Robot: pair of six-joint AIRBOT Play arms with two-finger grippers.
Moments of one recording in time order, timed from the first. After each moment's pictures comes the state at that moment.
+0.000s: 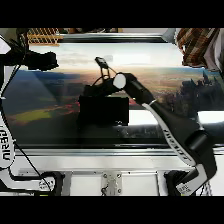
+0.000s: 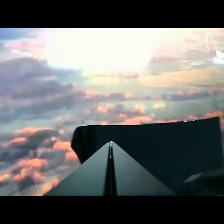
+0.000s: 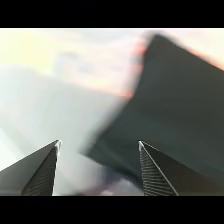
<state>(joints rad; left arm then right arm) 0.04 -1.51 1.83 1.18 -1.30 -1.49 0.58 -1.71 1.69 -1.02 0.90 1.66</state>
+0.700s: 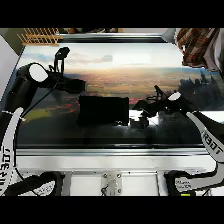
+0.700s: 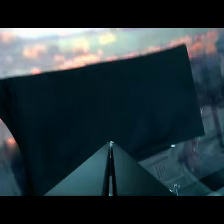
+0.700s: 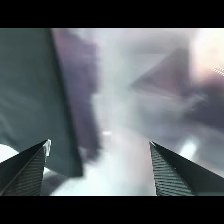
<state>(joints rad) -0.21 -1.33 1.38 1.18 -1.13 -1.47 0.04 -1.59 1.00 -0.64 0.92 1.30</state>
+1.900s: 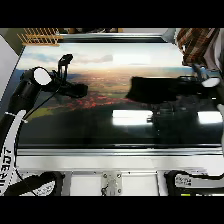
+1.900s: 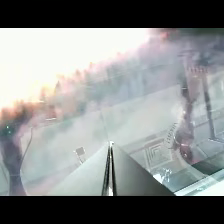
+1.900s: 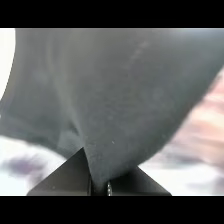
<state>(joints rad) -0.23 -1.32 1.34 1.17 -1.15 -1.52 -0.35 -1.48 1.23 -0.91 0.89 1.25</state>
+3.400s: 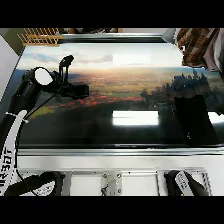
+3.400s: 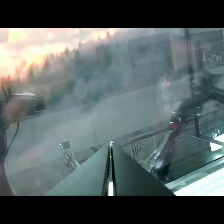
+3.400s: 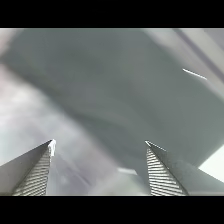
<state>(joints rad) -0.24 -1.32 1.34 1.15 -1.17 -1.57 -0.70 -0.88 0.95 -1.22 1.08 1.51</state>
